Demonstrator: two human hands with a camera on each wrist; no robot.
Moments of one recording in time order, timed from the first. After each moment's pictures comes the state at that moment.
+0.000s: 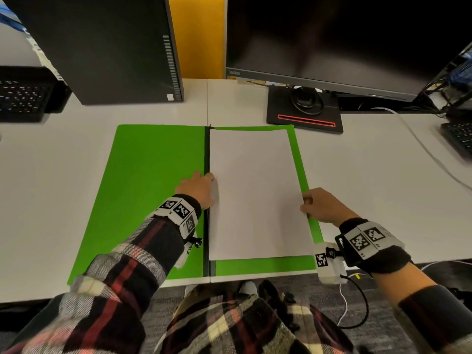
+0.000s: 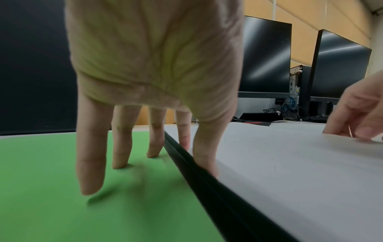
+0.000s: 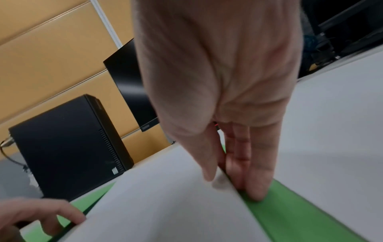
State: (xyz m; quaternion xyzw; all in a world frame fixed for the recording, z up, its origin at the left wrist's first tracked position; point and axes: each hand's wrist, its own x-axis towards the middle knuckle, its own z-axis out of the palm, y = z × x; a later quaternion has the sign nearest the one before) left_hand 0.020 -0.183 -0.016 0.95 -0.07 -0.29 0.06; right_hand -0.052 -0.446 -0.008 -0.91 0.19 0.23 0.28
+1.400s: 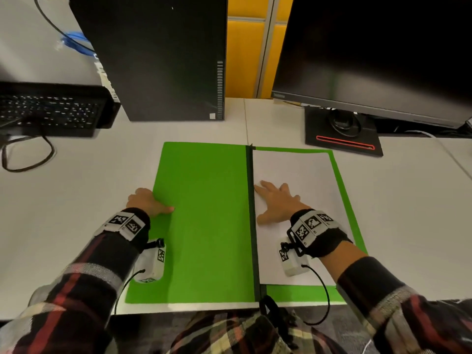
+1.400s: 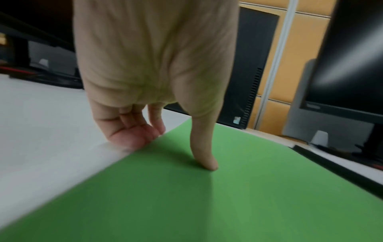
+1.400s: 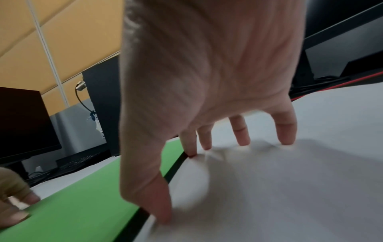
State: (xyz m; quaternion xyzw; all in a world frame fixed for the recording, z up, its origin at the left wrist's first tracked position) left_hand 0.063 0.009 -0.024 0.92 0.23 -0.28 0.18; right_hand 0.031 -0.284 -0.012 -0.94 -0.03 0.32 0.10
